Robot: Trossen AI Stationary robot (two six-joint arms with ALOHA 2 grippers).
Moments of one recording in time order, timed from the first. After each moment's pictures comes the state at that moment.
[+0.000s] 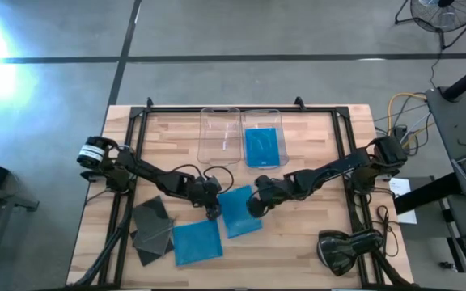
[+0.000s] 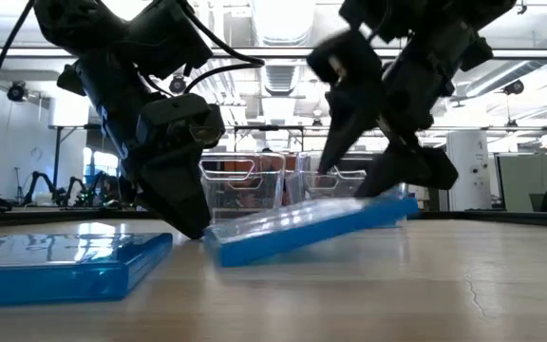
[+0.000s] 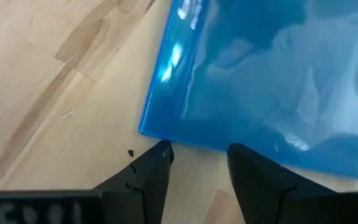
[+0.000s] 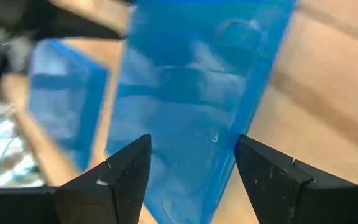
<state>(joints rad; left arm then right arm) -0.17 1.71 0.77 -0.01 -0.07 -0.76 0.20 1.70 0.89 -0.08 -0.02 1.28</state>
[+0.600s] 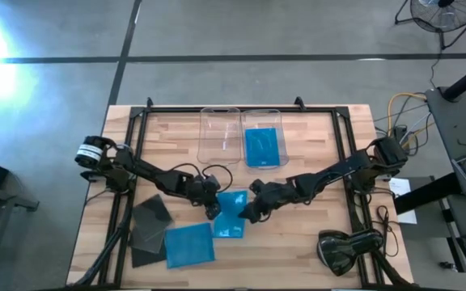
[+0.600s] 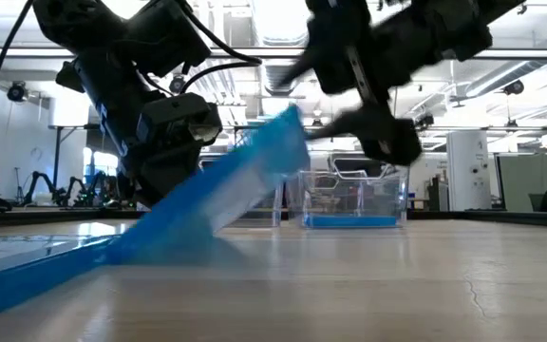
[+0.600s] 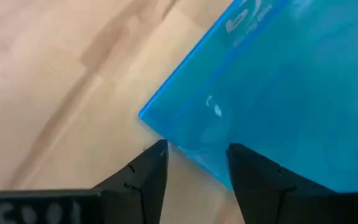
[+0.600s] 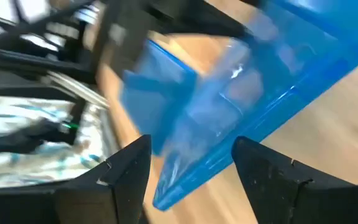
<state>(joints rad) -0.17 1.71 0.76 -0.03 -0.09 -0.76 0.21 1.71 0.90 0.25 0.00 1.25</state>
